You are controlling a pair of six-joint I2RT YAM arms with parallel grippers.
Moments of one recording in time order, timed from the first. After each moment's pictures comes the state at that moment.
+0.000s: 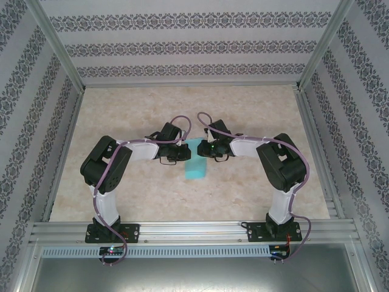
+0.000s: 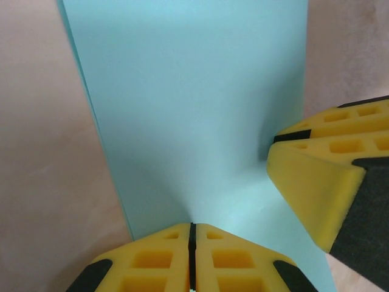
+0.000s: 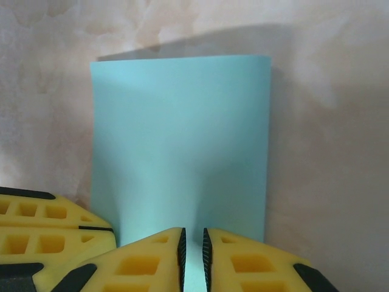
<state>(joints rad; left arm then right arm) -0.51 1.90 1.02 -0.13 0.39 -0.56 0.51 1.87 1.01 -0.12 -0.30 0.58</state>
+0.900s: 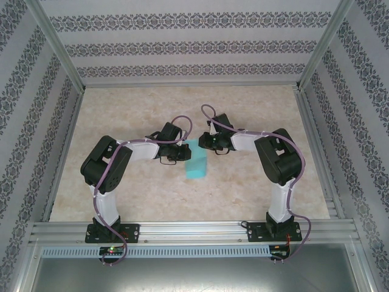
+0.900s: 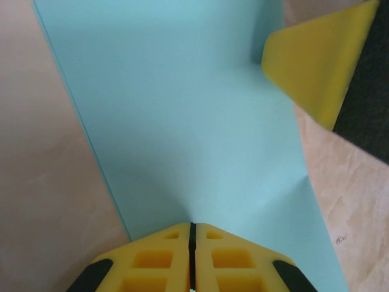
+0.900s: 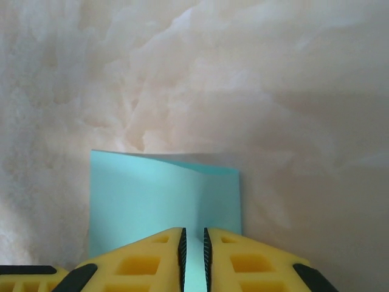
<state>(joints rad) -0.51 1.90 1.03 -0.14 0.38 -0.52 0.44 1.96 1.09 -0.05 -0.35 0.59</state>
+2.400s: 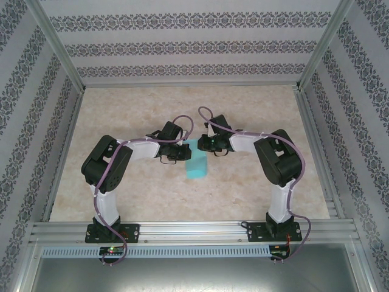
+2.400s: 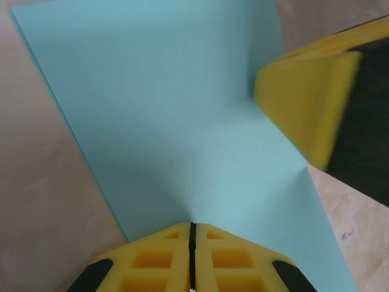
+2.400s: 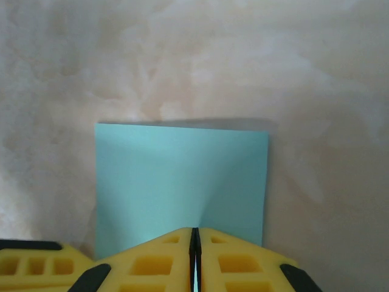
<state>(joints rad) -0.51 1.91 1.06 -0.18 0.38 -0.48 0.48 1.96 1.10 -0.09 -0.36 0.57</state>
